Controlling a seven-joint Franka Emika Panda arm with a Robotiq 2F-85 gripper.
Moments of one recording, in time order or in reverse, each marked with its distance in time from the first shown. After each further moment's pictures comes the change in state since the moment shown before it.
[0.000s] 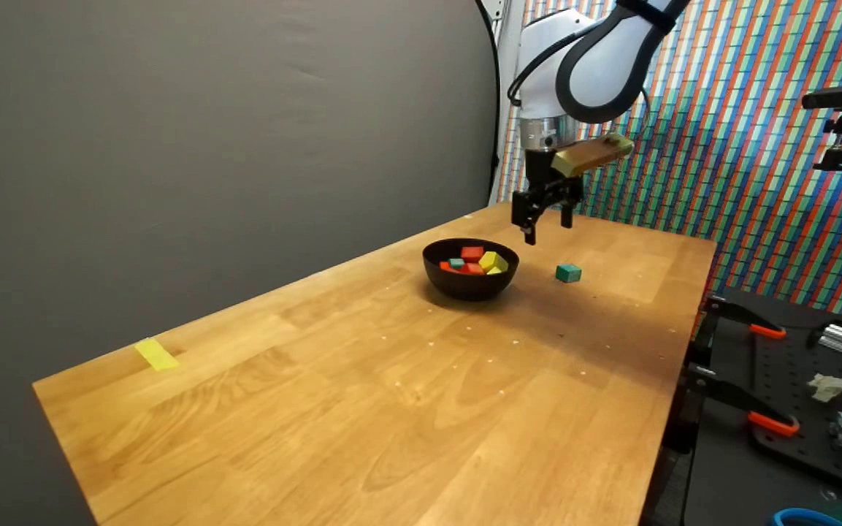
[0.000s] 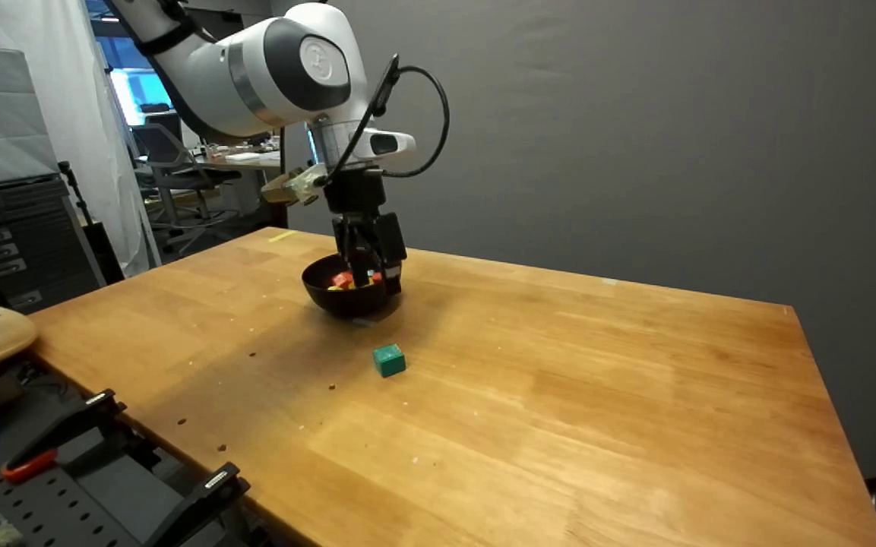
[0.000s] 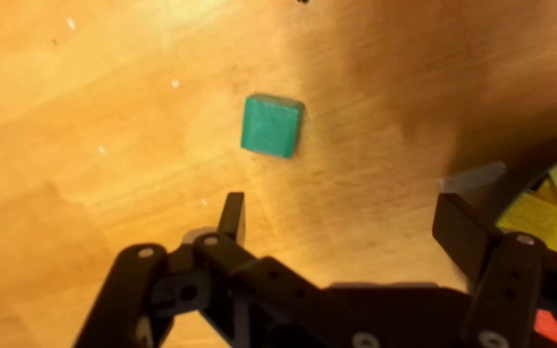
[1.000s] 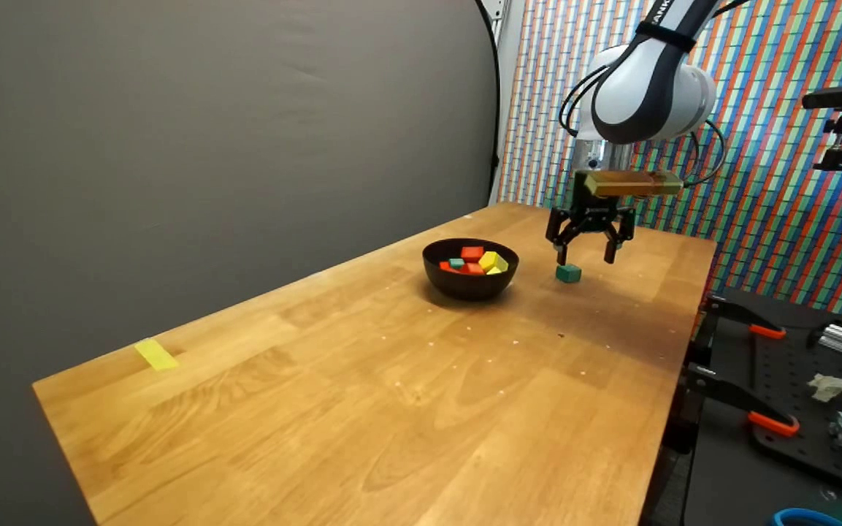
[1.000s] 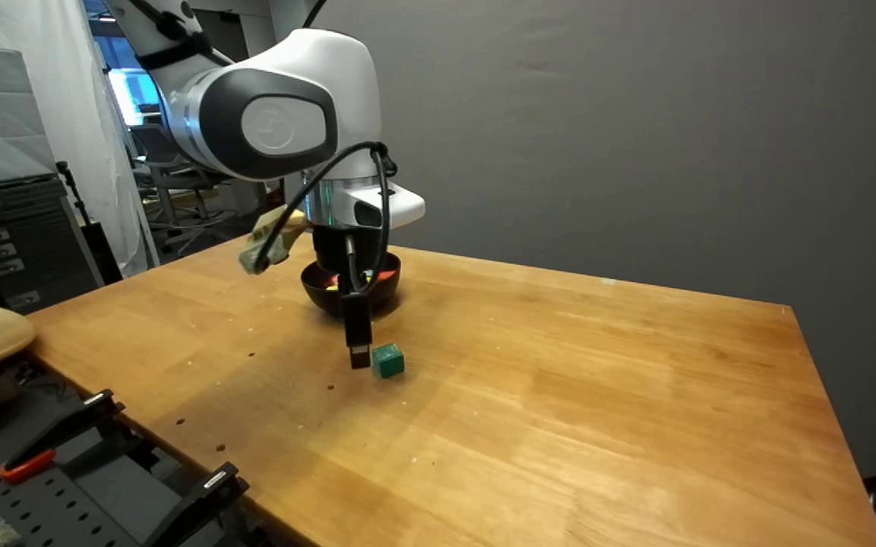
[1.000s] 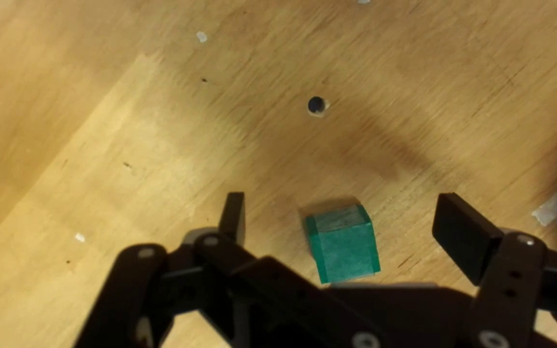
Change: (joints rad) arm -0.156 -0.018 0.045 -0.210 0.378 0.222 -0.042
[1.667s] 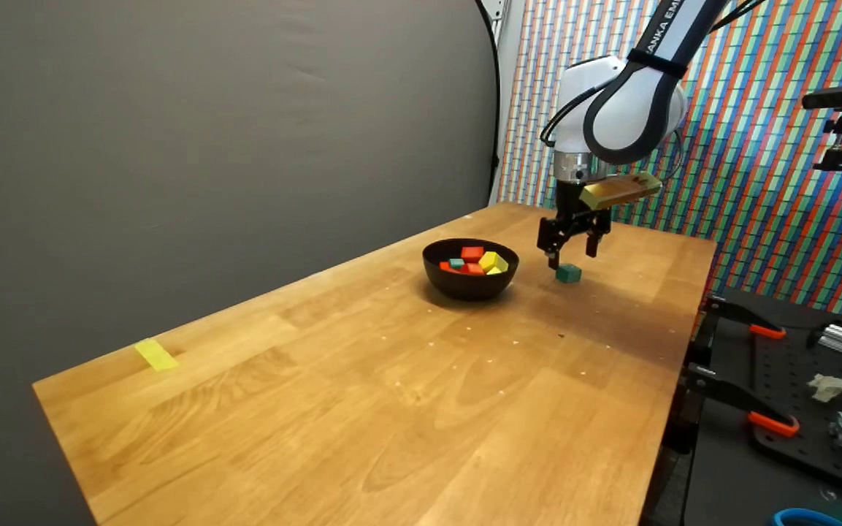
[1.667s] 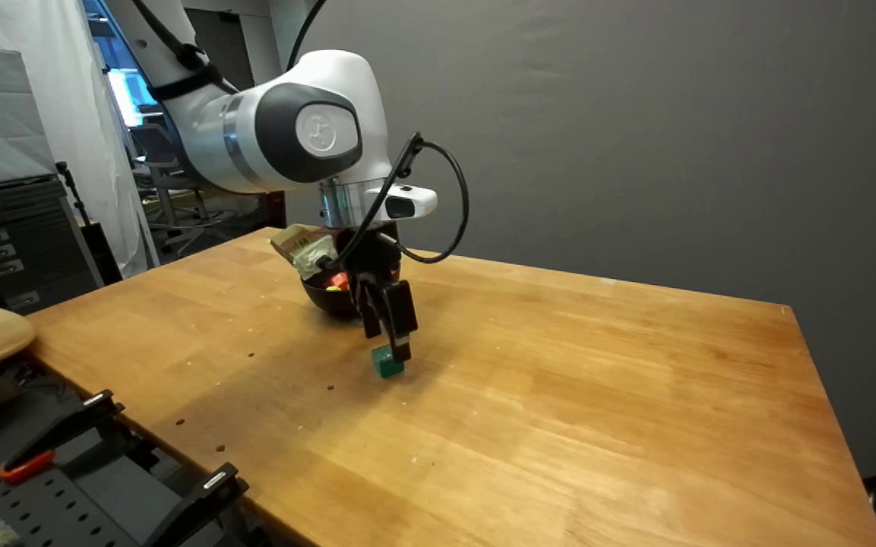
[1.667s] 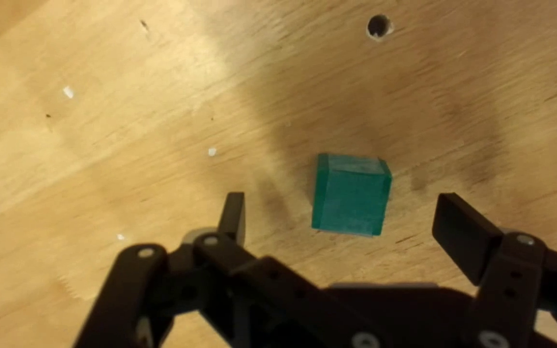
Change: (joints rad) arm 0.064 0.097 -0.068 0.099 -0.279 0.009 -0.039
